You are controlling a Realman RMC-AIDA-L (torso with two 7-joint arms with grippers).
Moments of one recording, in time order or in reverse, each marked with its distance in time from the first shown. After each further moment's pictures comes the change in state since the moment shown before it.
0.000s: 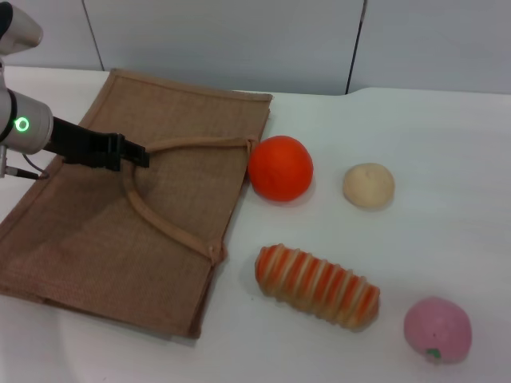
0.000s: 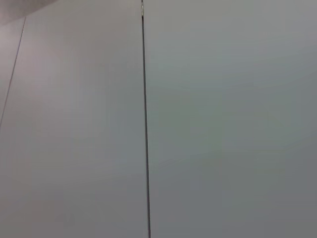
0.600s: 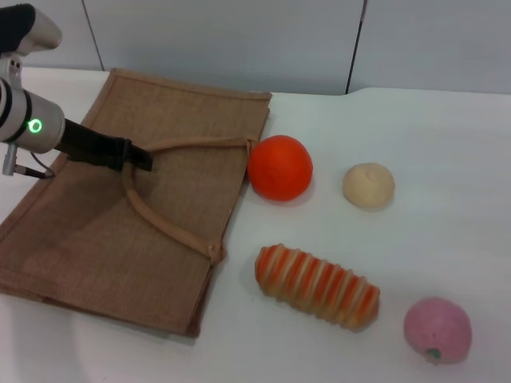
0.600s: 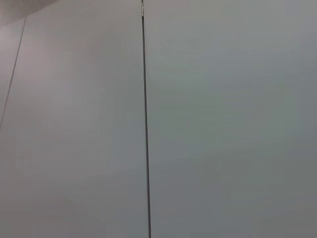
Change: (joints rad) left arm -0.024 -0.007 0.089 -0.027 0.003 0.067 0.008; right arm 0.001 0.000 0.000 0.000 0.000 0.000 0.001
